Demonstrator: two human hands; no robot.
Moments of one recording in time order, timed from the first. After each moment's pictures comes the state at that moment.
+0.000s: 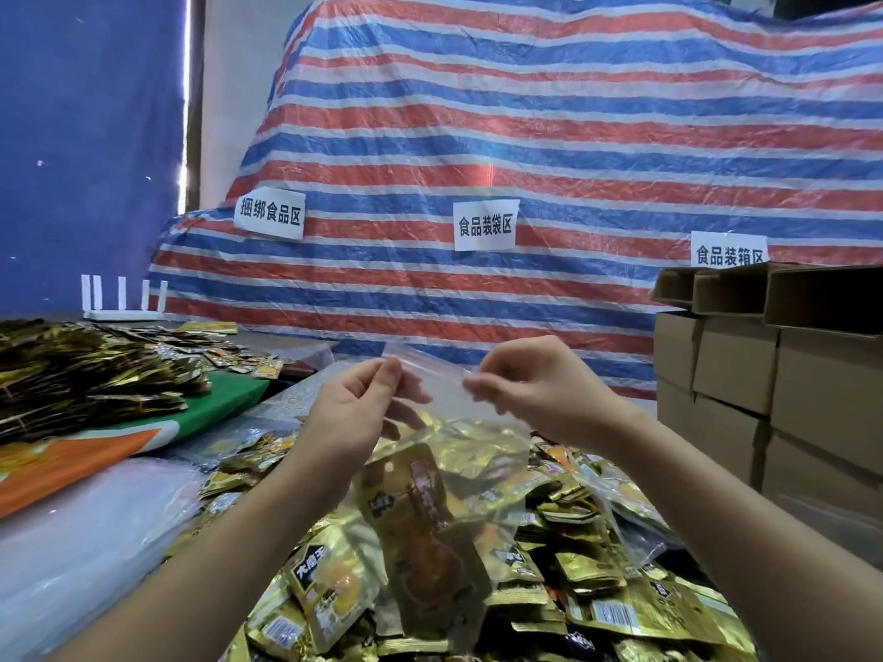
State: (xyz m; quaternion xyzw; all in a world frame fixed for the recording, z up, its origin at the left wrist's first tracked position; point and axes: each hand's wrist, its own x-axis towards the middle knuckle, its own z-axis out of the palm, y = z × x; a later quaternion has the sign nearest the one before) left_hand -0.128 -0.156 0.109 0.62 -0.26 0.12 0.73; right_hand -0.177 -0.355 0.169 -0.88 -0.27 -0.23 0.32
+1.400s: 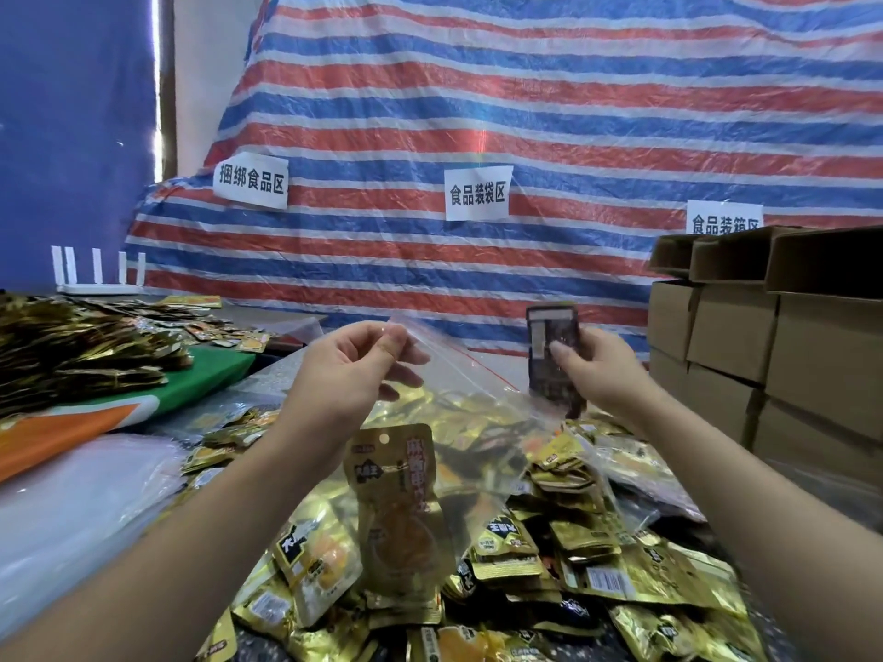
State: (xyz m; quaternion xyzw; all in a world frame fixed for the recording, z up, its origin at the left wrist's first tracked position) left_hand -0.125 -0.162 0.112 0.63 -0.26 0.14 0.72; right_hand -0.104 -0.453 0.126 -0.88 -0.01 -0.31 0.36
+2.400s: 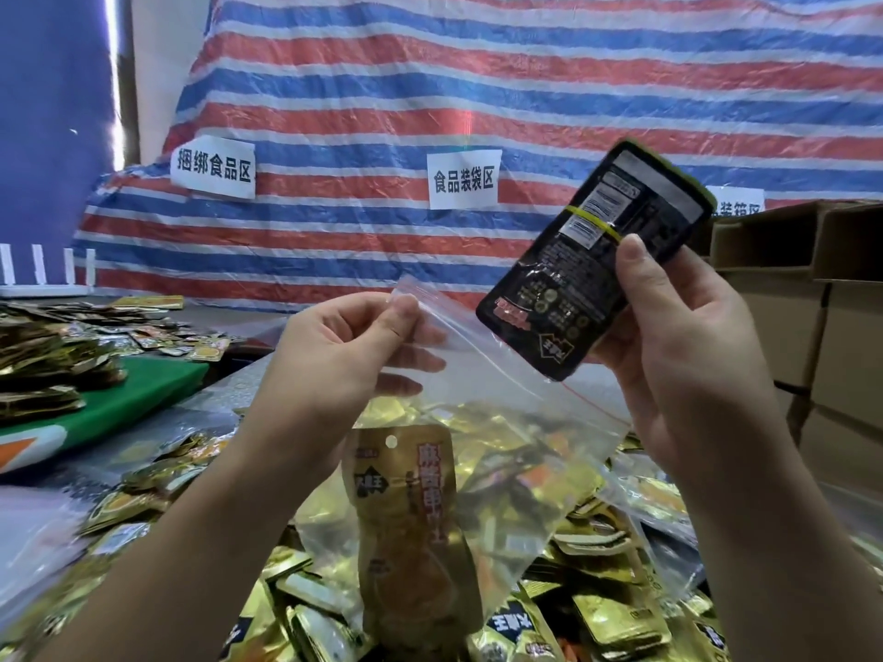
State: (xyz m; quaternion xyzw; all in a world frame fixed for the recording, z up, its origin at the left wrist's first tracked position) left_hand -0.077 -0.200 0.132 0.58 -0.31 0.12 0.74; right_hand -0.140 -0.396 0.157 -0.58 -0.21 -0.38 0.69
